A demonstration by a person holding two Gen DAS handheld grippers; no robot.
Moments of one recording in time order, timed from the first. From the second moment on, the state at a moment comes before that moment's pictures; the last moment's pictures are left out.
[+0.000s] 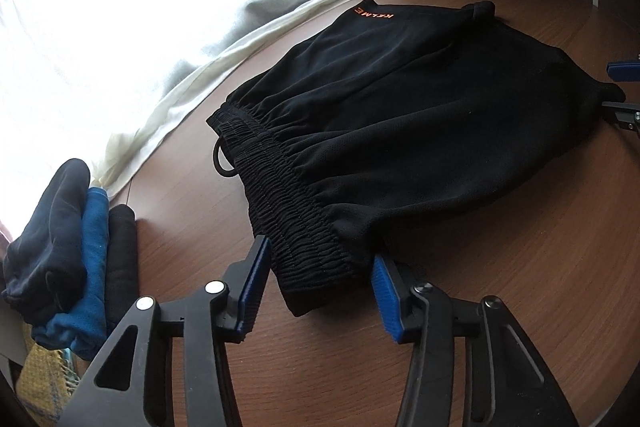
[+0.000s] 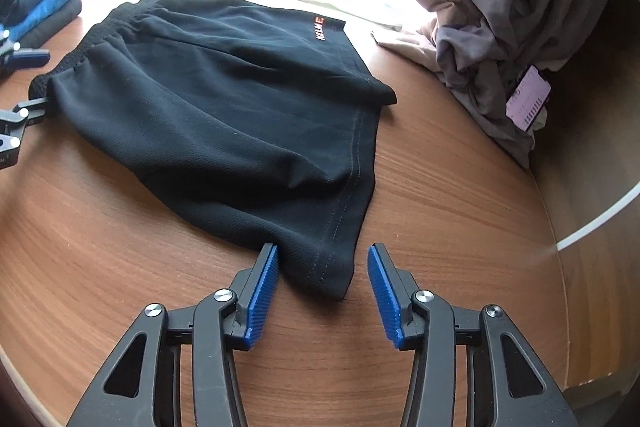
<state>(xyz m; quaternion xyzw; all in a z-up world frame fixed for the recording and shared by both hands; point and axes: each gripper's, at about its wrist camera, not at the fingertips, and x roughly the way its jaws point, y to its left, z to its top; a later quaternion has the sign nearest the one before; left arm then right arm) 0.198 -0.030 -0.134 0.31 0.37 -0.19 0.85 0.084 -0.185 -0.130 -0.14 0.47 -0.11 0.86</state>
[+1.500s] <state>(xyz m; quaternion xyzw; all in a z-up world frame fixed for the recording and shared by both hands) 0.123 0.002 -0.019 0.23 0.35 -0.20 0.89 0.022 -0.175 0.032 -0.03 0.33 -0.12 0.93</state>
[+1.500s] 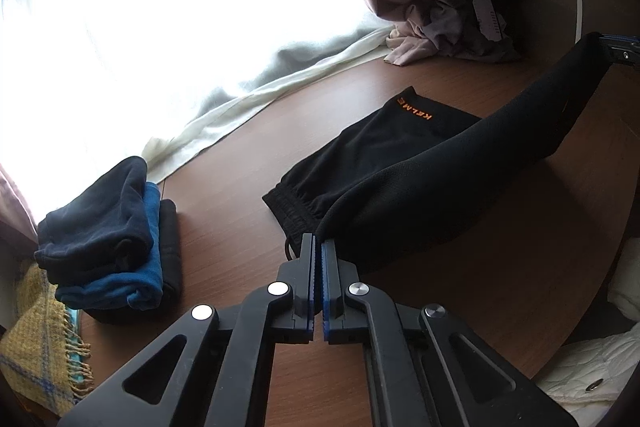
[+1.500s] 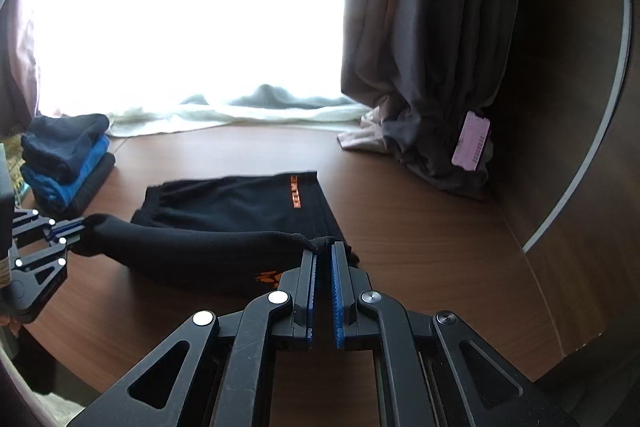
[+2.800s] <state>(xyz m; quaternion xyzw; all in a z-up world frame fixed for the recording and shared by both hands) 0.281 -0.032 -0.065 0.23 0.46 -0.19 0.84 0.251 -0.225 -0.009 -0.07 0.43 -0.03 0.90</state>
